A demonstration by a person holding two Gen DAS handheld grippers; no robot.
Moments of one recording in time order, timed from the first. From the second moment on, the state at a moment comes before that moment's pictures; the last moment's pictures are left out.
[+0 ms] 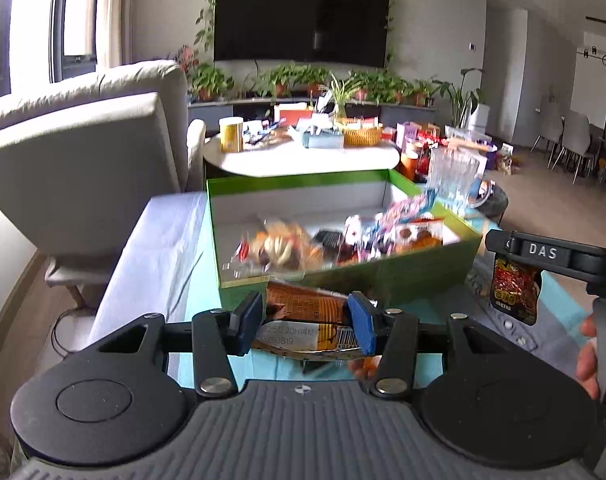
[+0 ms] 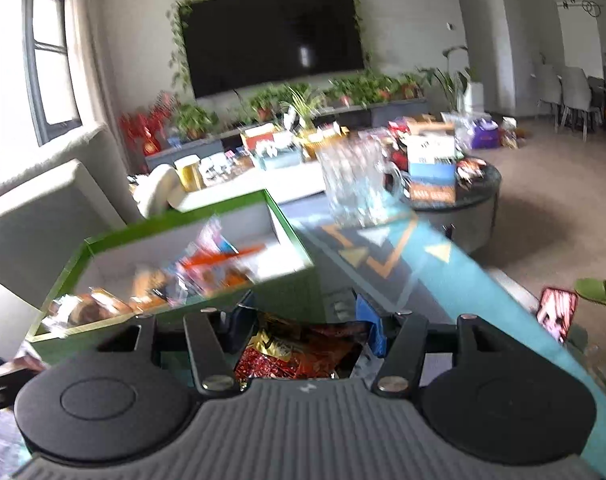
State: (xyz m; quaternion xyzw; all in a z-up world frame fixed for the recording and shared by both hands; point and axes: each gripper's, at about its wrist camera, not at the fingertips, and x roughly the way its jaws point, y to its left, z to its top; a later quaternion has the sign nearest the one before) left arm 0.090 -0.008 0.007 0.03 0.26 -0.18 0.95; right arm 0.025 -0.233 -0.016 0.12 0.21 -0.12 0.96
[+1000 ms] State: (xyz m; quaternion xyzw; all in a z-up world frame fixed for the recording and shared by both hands) left arm 0.061 -0.003 -0.023 0.08 0.35 -0.21 0.91; right arm 0.024 -0.238 -0.011 0.14 0.20 -0.06 0.97
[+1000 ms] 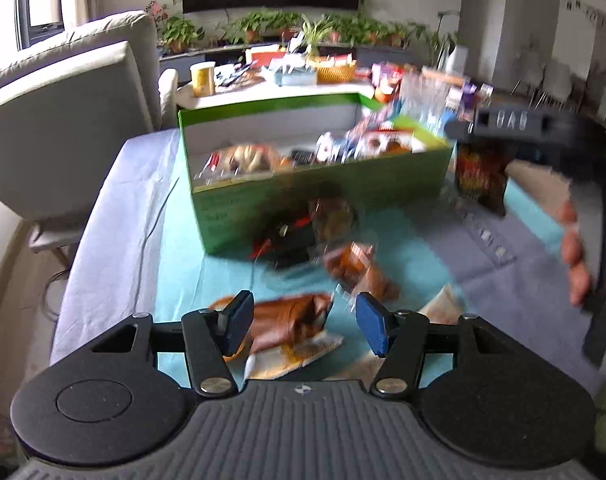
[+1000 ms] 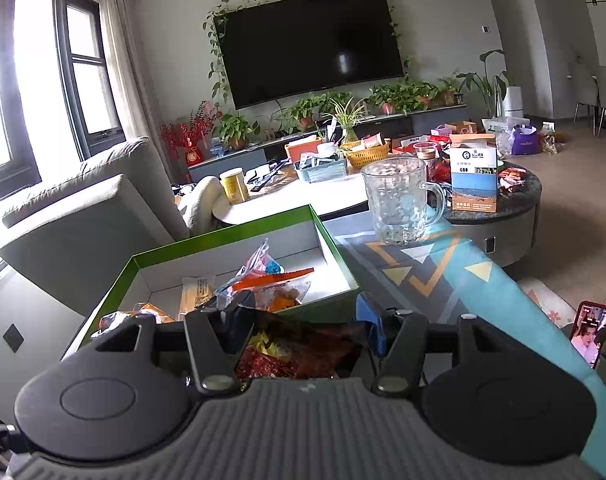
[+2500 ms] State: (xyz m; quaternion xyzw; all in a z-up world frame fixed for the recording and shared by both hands) left arm 0.152 -0.018 0.051 -0.01 0.21 -0.20 0.96; right arm 0.050 -0.213 0.048 0.11 0.11 0.01 0.99
